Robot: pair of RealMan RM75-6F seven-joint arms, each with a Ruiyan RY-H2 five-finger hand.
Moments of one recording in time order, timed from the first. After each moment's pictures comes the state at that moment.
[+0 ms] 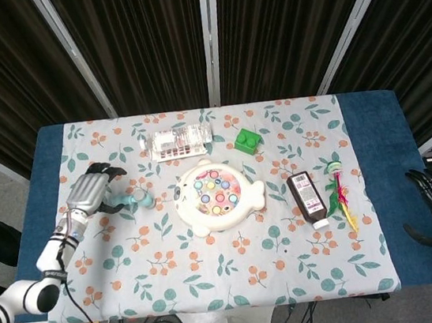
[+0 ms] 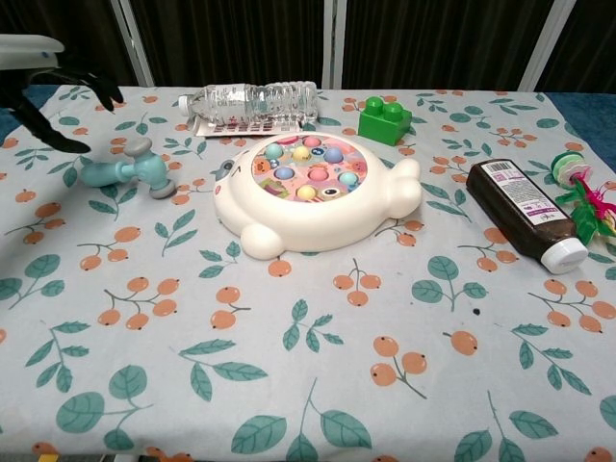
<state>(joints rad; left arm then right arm) -0.69 -1.32 -0.25 -1.42 1.10 0.73 0.08 0.09 -1.00 0.02 -1.57 -1.64 1.55 0.22</state>
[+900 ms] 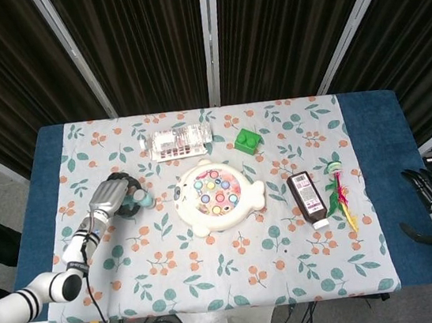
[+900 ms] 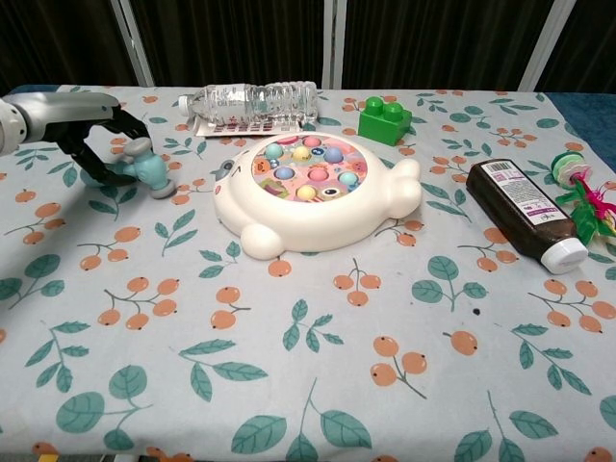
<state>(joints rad) -0.77 -1.45 -0.19 -1.30 1.00 0.67 0.07 0.11 -1.03 0.03 -1.55 -1.62 1.51 0.25</state>
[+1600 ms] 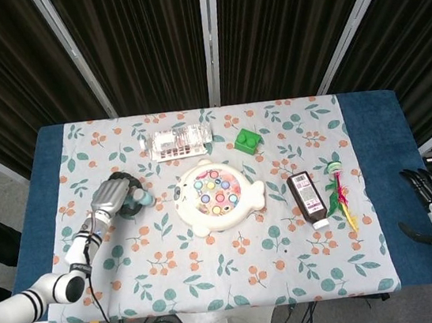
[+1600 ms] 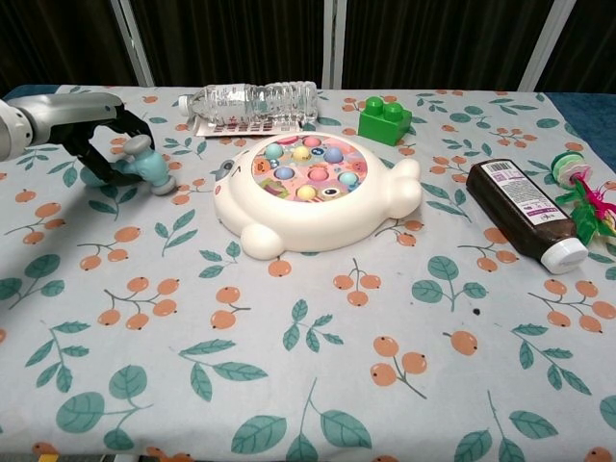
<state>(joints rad) -0.77 -1.48 -0.18 -1.27 1.03 0.71 0.02 0.11 -1.02 0.03 -1.56 -1.61 1.49 0.23</state>
